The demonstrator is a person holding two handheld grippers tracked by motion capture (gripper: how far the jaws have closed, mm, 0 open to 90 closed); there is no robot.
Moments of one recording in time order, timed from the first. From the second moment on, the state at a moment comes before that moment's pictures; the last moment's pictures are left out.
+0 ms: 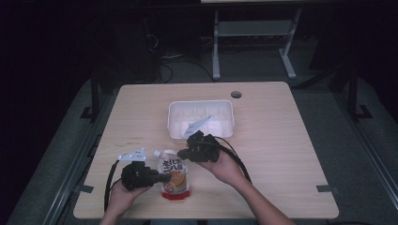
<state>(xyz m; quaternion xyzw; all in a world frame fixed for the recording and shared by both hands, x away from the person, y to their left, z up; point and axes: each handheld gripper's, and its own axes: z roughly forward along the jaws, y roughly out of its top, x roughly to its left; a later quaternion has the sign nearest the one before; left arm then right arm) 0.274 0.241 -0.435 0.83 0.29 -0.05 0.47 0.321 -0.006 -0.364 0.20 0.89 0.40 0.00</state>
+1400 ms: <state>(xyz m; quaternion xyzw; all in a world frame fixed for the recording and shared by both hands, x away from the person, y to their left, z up) 0.265 0.238 -0.427 0.83 0.27 0.00 0.48 0.328 -0.013 -0.374 0.19 0.88 0.41 -0.13</state>
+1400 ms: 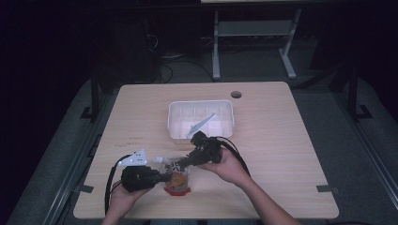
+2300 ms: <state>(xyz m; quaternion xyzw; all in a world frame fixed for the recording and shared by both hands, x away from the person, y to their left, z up) 0.261 0.250 -0.424 0.84 0.31 0.10 0.43 0.330 -0.049 -0.320 0.27 0.87 0.42 -0.05</state>
